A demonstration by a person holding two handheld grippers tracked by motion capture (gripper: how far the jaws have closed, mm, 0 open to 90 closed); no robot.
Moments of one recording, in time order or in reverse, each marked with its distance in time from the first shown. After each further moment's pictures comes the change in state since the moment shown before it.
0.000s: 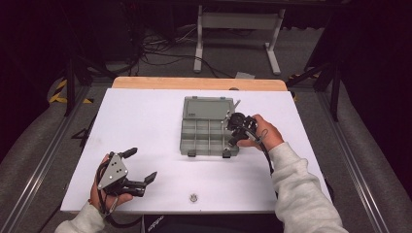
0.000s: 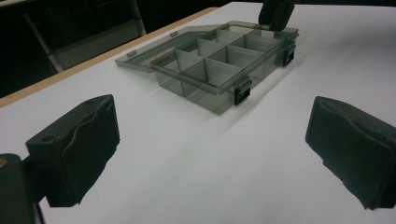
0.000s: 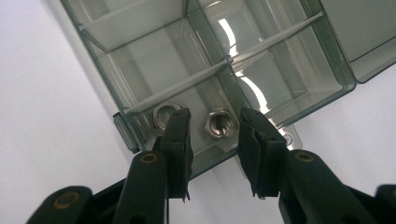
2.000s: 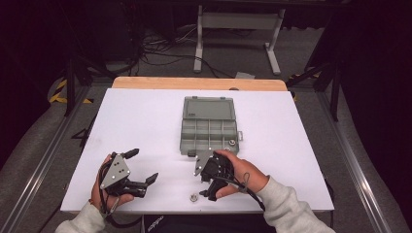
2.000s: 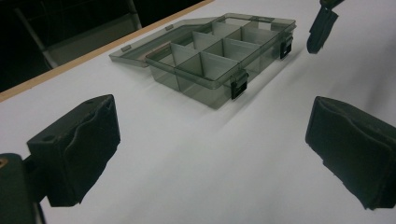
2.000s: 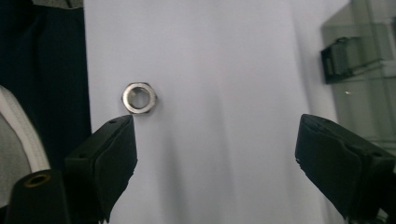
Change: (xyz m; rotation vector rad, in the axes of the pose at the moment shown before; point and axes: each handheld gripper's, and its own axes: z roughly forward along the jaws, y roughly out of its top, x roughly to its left) left arm -0.001 -0.001 0.003 0.024 -0.015 0.010; right arm 0.150 0.008 0.001 -0.161 0.147 -0.334
